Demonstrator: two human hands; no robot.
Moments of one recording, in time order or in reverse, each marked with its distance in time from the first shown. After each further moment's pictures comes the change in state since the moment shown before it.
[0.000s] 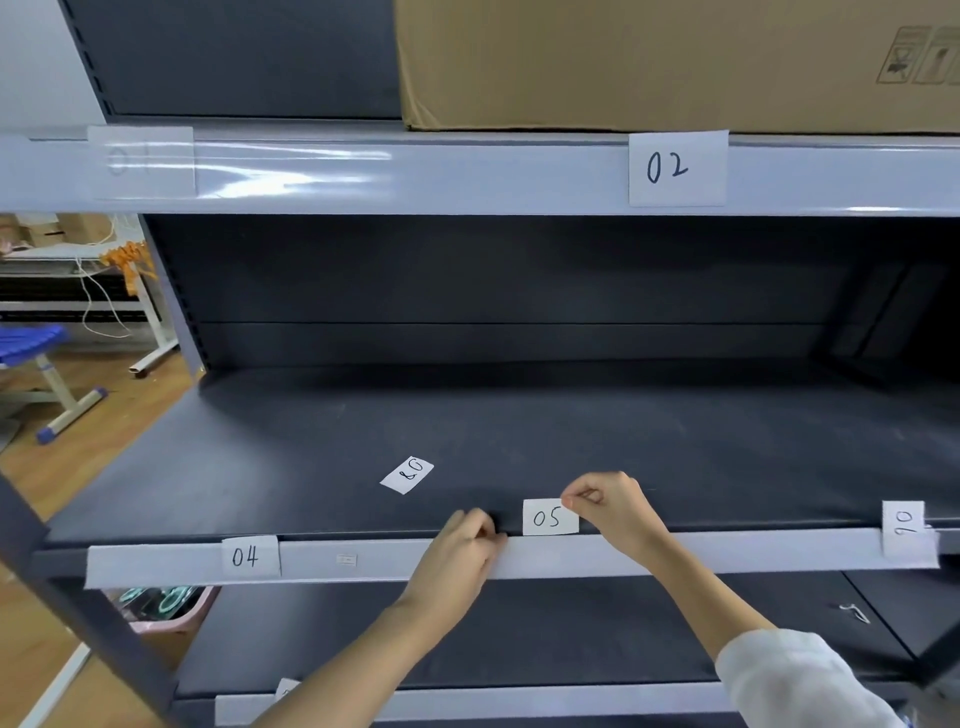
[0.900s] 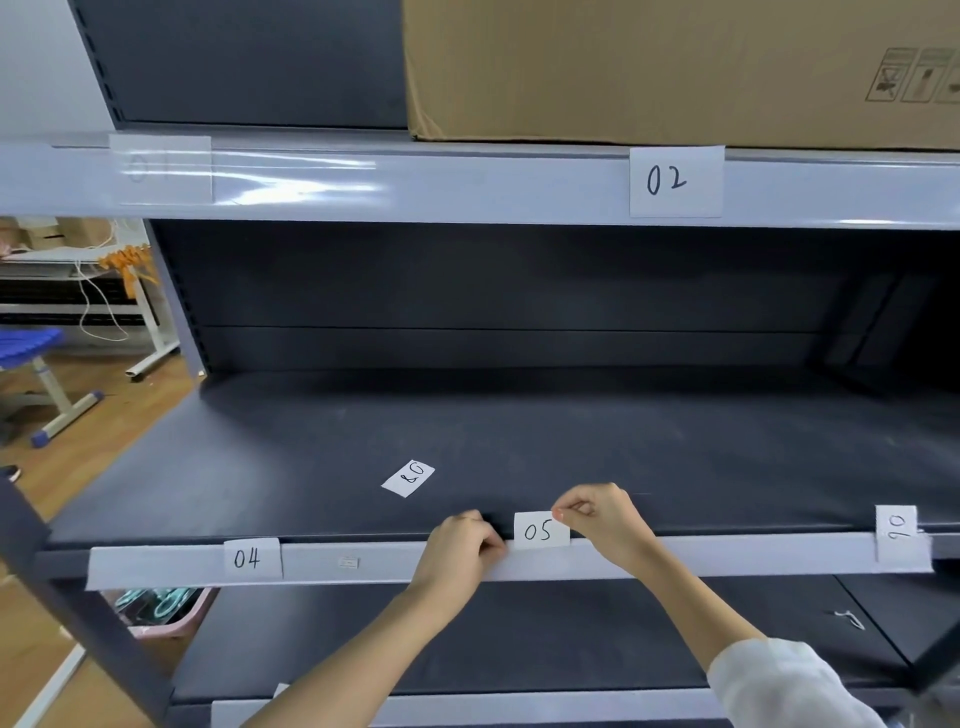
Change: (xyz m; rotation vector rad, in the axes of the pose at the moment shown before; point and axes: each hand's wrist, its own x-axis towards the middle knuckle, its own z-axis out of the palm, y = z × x) left_hand 0.016 0.009 -0.012 -0.295 -0.127 -0.356; right_hand -0.002 0.001 0.009 0.015 -0.047 0.001
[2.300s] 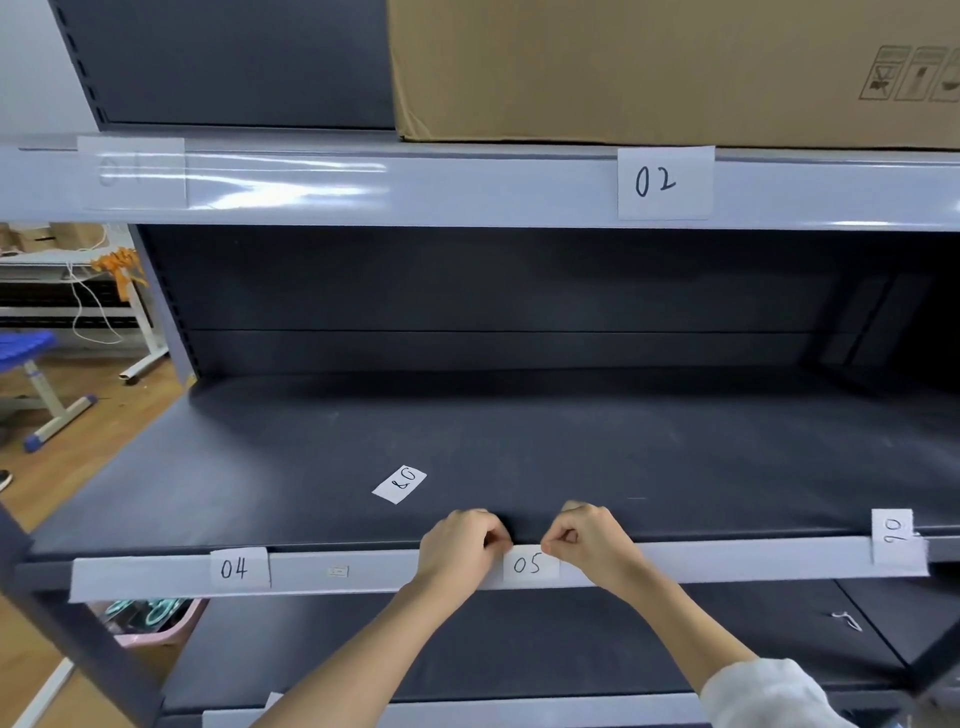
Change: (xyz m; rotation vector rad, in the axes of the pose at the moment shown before) left_hand 0.011 0.020 -0.004 0.089 -0.057 -0.090; right_hand -0.003 0.009 0.010 -0.198 -0.073 -0.079
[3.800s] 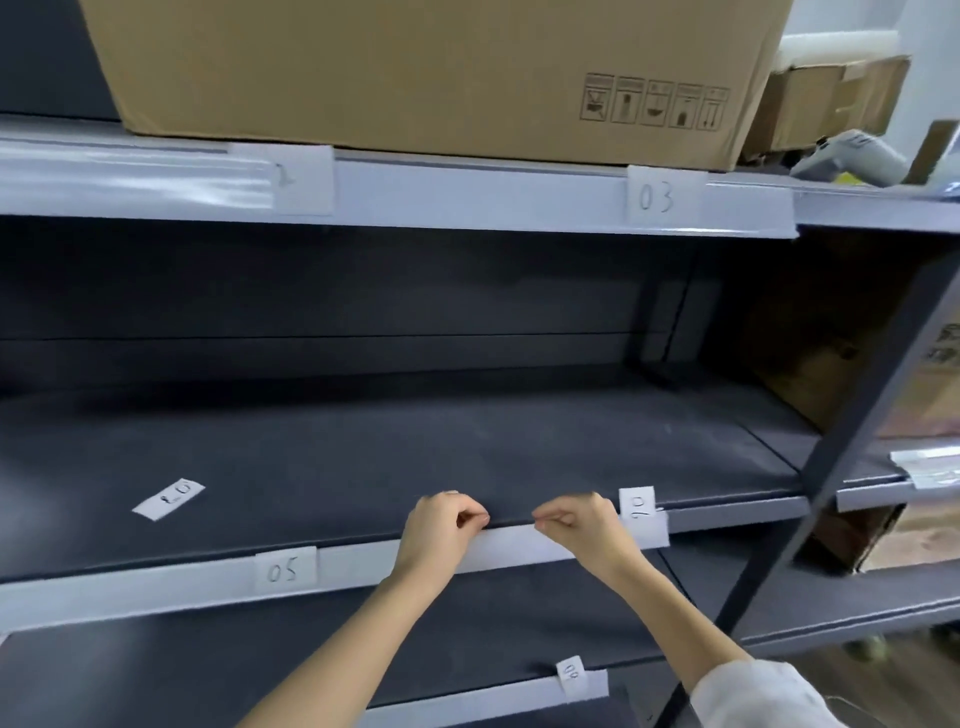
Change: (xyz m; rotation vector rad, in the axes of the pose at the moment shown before) left_hand 0.018 0.196 0.105 -0.273 0.146 0.143; right_hand -0.081 0.151 -0.157 0.073 0.262 0.118
